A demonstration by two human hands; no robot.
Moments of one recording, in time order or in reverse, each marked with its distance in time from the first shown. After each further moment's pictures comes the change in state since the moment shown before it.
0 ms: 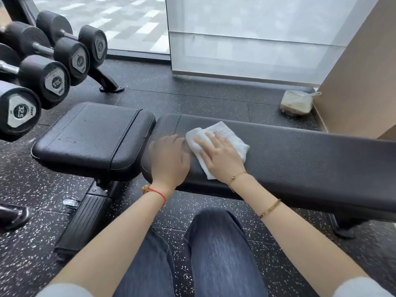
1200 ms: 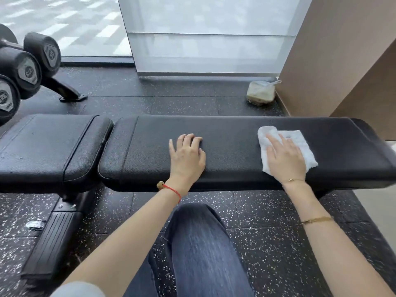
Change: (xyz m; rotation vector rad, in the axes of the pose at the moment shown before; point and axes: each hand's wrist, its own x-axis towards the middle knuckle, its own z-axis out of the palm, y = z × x) left_hand -0.012 0.135 0.025 -0.122 -0.194 0.182; right_hand -0.141 0.188 -0.053 -0.053 0.246 0.640
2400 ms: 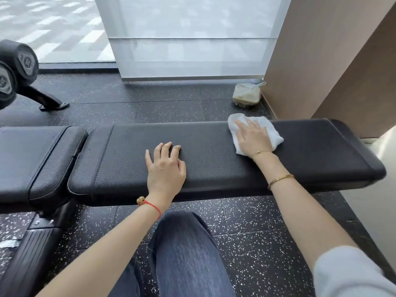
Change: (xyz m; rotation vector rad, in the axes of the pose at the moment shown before) left_hand -0.004 0.008 0.013 0.130 0.075 -0.019; right_hand 0.088 -0.011 0.006 -0.036 -0.187 -0.106
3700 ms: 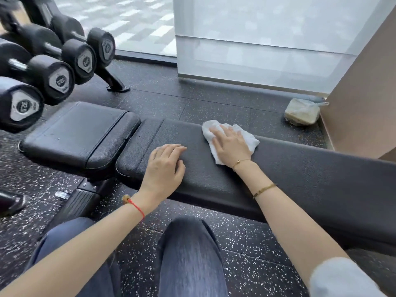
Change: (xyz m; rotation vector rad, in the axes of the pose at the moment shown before) left_hand -0.011 -0.075 -0.048 -0.092 0.076 -0.012; right_hand 0.021 -0.155 0.034 0.024 -0.062 -0.503
